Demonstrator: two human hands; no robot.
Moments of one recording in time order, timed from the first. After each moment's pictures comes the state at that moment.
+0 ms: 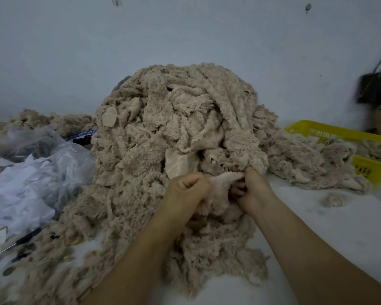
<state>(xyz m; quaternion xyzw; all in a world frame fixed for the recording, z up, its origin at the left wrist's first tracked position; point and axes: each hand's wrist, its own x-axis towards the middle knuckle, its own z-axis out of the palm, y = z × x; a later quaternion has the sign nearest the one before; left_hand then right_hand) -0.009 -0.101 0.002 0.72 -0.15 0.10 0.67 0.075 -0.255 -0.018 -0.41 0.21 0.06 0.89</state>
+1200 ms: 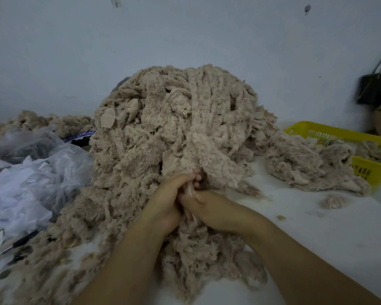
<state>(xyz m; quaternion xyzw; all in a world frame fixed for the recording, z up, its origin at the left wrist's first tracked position) 0.021 -0.090 -0.001 0.50 0.05 -0.08 0.86 0.026 -0.214 -0.012 -0.85 -0.30 0.12 0.41</state>
